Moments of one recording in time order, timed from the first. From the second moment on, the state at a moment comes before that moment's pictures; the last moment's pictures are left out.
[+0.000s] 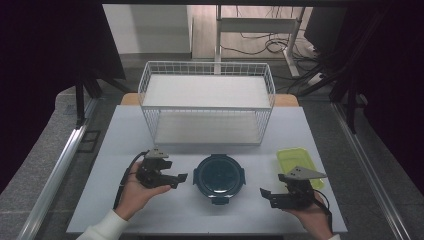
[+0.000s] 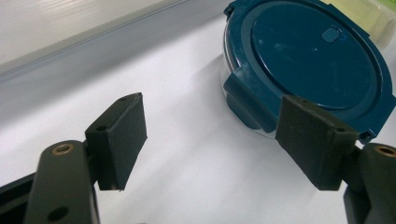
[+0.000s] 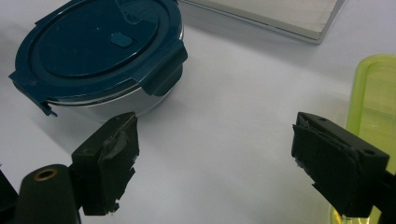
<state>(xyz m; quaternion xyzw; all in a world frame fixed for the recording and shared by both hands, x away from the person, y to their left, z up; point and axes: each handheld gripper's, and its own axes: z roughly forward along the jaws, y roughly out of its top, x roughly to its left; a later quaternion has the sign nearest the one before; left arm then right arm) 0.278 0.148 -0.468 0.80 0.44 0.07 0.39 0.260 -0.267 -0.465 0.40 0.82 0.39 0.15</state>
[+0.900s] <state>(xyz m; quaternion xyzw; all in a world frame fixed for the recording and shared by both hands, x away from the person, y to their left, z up) 0.287 0.137 -0.471 0.75 0.49 -0.02 0.44 0.278 -0.247 -0.452 0.45 0.78 0.44 0.05</state>
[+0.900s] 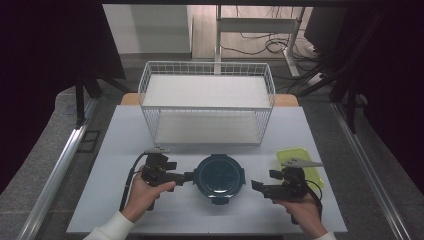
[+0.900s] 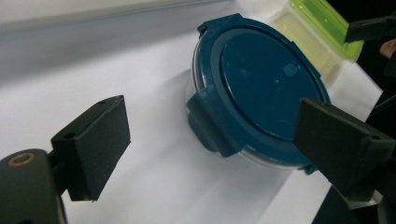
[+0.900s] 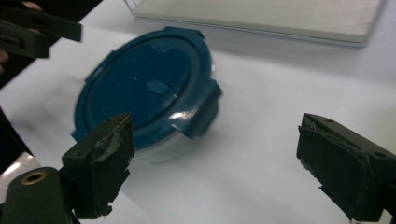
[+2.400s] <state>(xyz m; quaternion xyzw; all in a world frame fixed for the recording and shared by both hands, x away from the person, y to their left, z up) 0.309 0.098 -0.513 0.73 0.51 -0.17 0.42 0.320 -0.182 -0.501 0.54 0.74 0.37 -0.14</state>
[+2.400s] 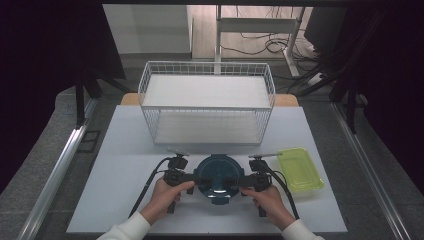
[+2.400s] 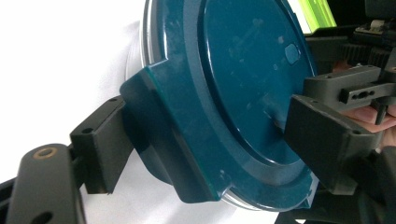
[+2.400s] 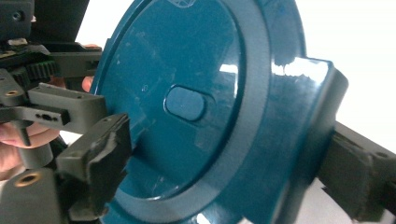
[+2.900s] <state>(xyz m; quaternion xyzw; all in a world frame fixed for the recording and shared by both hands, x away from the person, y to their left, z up) 0.291 0.101 -0.503 0.72 0.52 -0.15 0.44 0.307 -0.193 -0.492 0.55 0.72 0.39 -0.14</state>
